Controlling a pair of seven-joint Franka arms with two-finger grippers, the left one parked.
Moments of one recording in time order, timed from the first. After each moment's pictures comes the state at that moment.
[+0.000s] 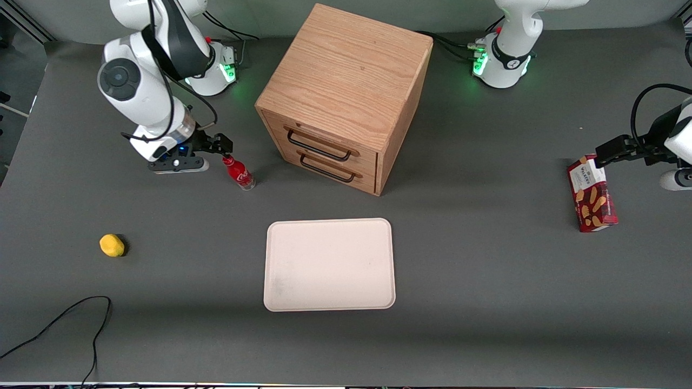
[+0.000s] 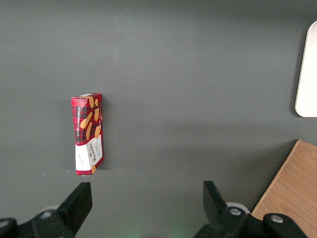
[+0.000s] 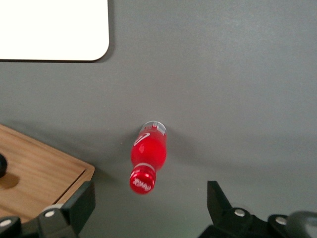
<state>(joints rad) 0.23 -0.15 0.10 -2.34 0.04 2.14 0.29</state>
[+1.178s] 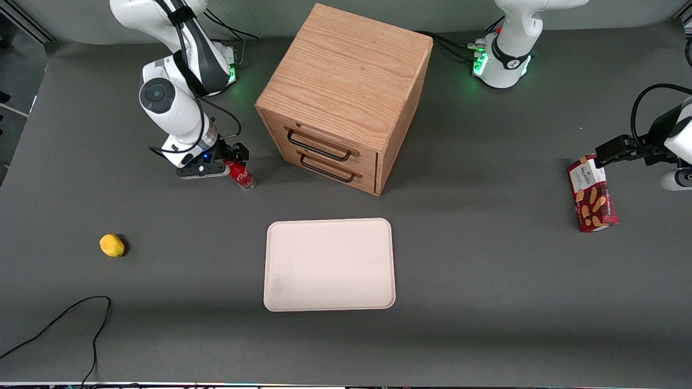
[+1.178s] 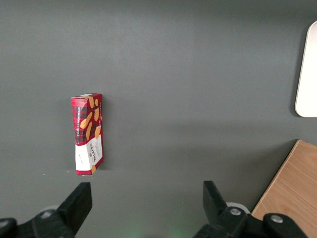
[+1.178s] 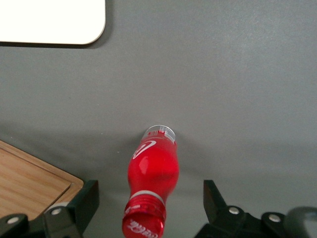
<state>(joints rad) 0.24 -0.07 0.13 -2.49 0.05 2.38 0.29</state>
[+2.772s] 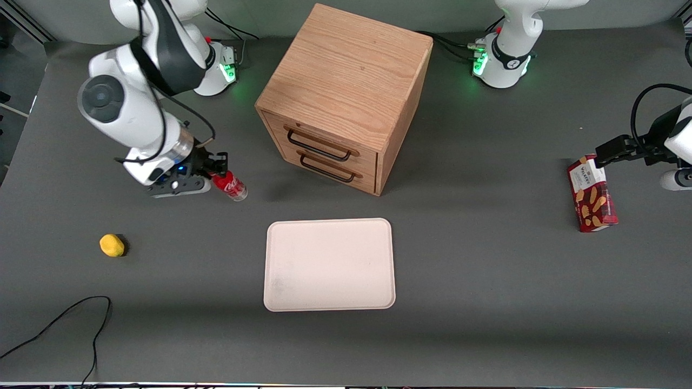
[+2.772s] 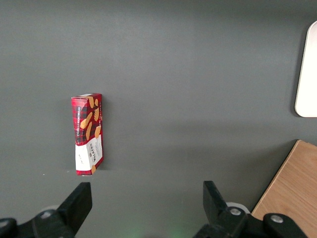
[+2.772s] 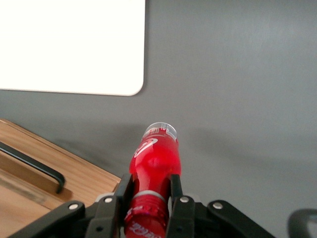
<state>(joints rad) 0.23 0.07 0.10 -1.88 0.07 1.89 0.25</state>
